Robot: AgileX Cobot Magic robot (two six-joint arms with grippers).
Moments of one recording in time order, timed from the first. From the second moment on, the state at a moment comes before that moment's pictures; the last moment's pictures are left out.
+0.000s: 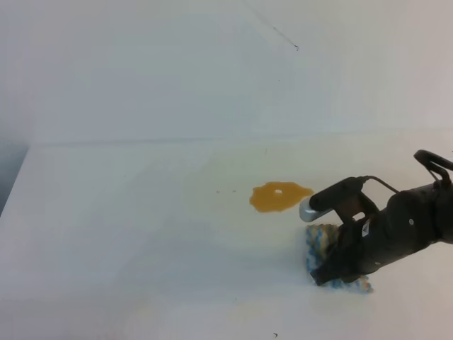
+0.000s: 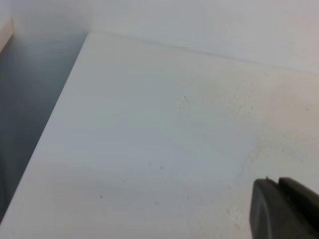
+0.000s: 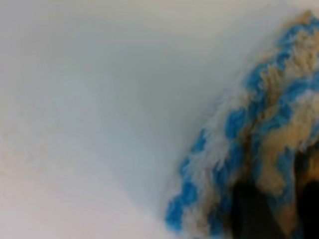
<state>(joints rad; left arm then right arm) -0.07 0.00 0.00 -0.02 0.33 -0.30 0.48 1.84 -0.97 0.14 0.31 -0.26</state>
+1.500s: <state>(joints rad) -0.07 0.00 0.00 -0.02 0.33 -0.30 0.53 2.28 -1.76 0.19 0.56 -0.17</state>
